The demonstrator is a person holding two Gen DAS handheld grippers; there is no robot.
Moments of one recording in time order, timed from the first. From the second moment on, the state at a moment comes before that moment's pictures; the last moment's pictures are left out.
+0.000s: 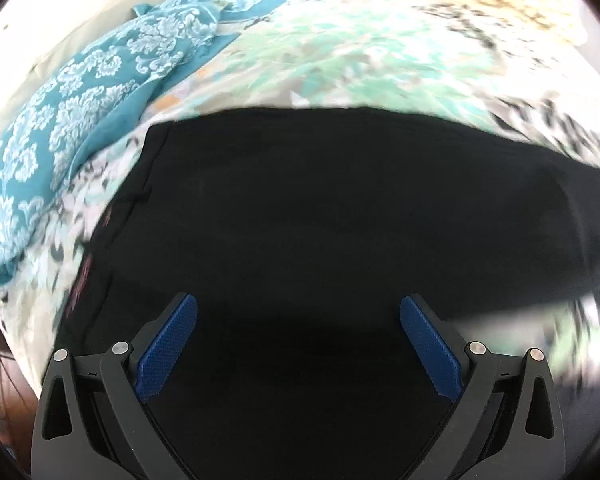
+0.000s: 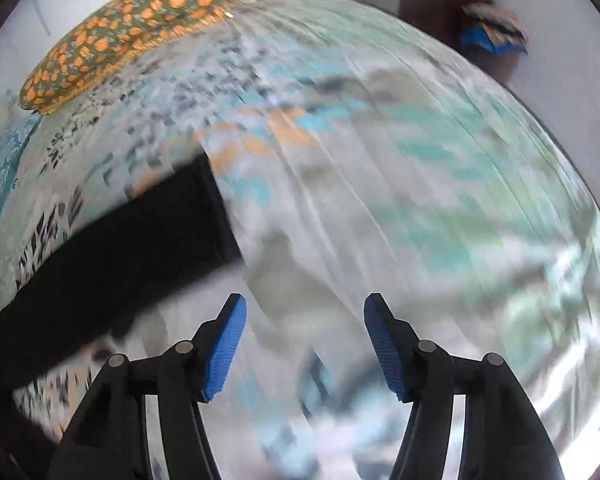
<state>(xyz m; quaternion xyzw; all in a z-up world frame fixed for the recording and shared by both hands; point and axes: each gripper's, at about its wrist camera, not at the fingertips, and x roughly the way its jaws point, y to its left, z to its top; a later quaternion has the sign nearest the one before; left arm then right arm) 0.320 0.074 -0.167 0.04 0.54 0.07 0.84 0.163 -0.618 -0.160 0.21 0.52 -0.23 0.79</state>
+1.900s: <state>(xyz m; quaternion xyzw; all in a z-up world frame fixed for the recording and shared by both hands) 0.364 0.108 -0.212 0.03 0.44 0.13 0.89 0.060 -0.469 -0.148 0.23 0.42 -0.20 0.85</state>
